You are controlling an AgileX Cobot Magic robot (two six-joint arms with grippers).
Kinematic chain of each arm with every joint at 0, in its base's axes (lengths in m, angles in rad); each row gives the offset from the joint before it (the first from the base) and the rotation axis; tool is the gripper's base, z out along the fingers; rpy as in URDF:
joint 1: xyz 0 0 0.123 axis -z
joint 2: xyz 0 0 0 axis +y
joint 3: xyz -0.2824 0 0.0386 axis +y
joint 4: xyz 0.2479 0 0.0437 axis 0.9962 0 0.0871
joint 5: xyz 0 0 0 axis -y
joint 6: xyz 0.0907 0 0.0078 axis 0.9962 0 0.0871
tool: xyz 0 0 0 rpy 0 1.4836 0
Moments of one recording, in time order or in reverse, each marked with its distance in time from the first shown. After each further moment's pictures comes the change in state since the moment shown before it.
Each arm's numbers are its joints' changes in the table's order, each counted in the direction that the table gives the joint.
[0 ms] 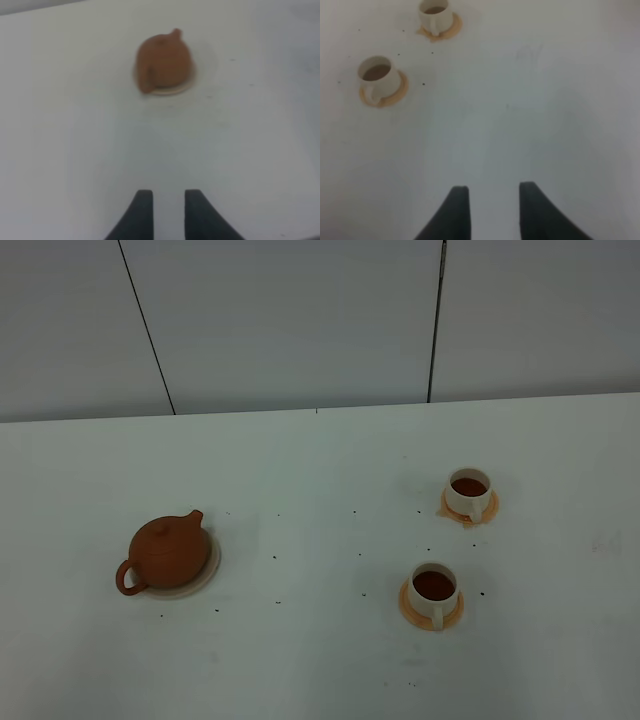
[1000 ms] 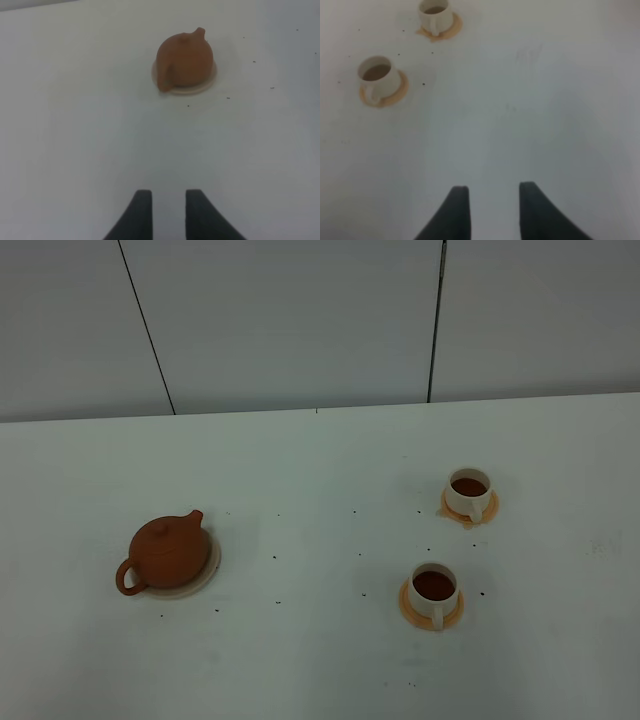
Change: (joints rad) left arm -0.052 0.000 0.000 0.000 0.001 0.002; right arm 0.000 0.000 0.000 0.000 0.000 0.000
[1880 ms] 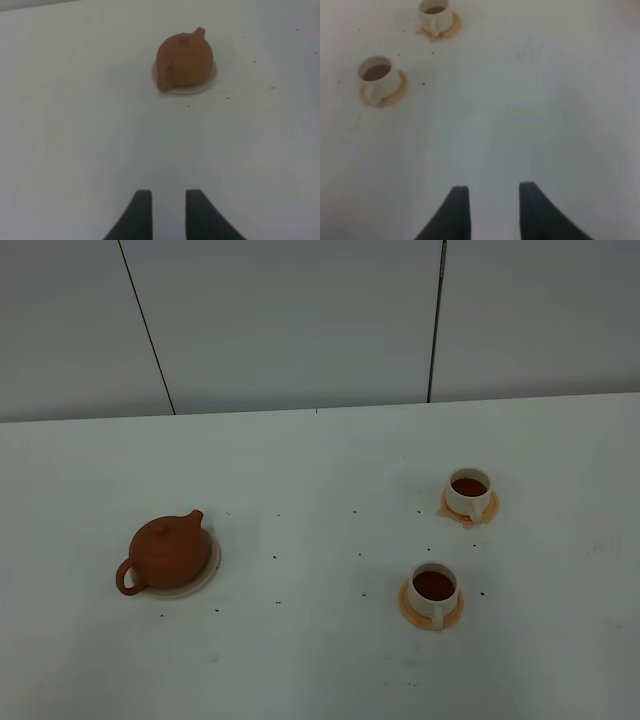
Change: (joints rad) left arm 0.000 0.000 0.000 0.000 0.000 0.000; right arm 0.000 0.000 0.000 0.000 0.000 0.000
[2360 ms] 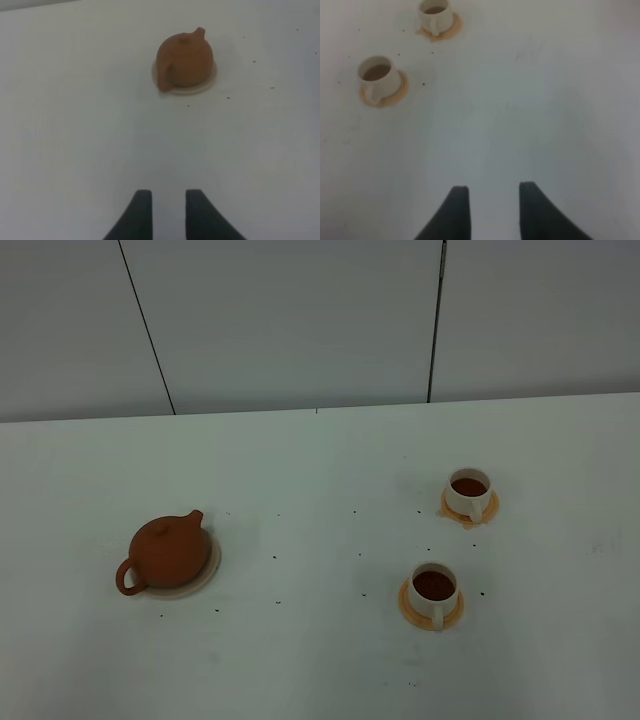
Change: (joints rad) left arm 0.000 0.000 0.000 0.000 0.000 0.000; right arm 0.000 0.000 0.000 0.000 0.000 0.000
